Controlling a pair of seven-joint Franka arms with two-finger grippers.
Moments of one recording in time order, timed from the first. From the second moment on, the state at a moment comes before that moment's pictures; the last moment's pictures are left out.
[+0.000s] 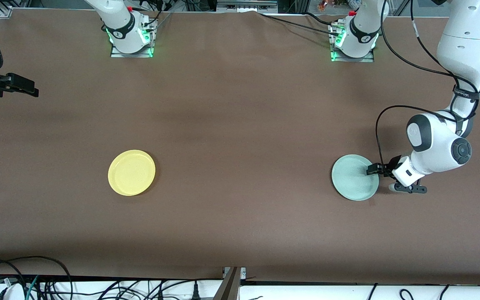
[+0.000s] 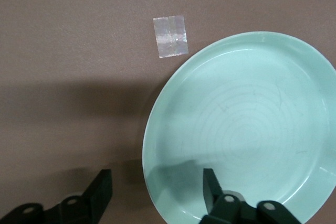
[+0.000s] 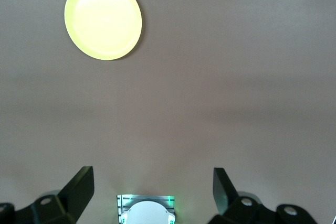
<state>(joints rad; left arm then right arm) 0.20 0.61 -0.13 -1.86 -0.19 2.39 0.27 0.00 0.06 -0.08 -1.57 -0.03 1.43 -0.10</state>
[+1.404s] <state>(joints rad) 0.20 0.62 -0.13 -1.82 -0.20 2.39 0.30 0.00 0.06 -0.08 -1.57 -0.03 1.43 -0.10</state>
